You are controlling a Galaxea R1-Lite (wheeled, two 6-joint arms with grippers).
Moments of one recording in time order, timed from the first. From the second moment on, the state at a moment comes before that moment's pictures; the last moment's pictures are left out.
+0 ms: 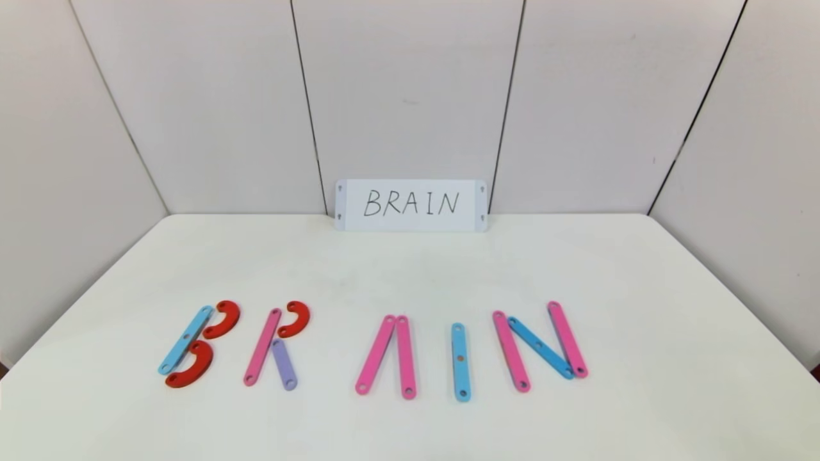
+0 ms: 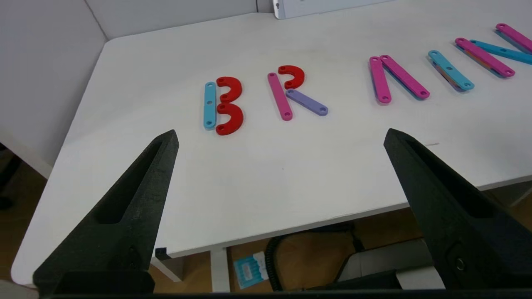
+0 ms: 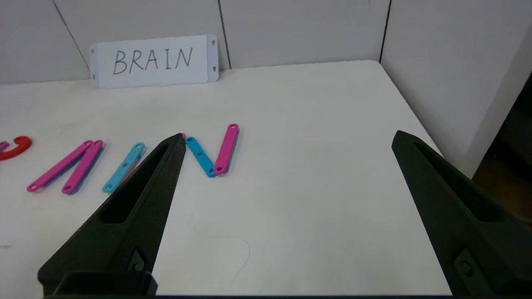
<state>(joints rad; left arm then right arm) 0.00 0.04 -0.59 0.61 -0.14 0.09 -0.01 0.06 -0.32 0.20 0.04 0.09</state>
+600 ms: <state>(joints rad) 0.00 0.00 -0.09 -0.10 0.01 0.11 0.00 0.00 -0.01 -0.36 -0.02 -0.10</state>
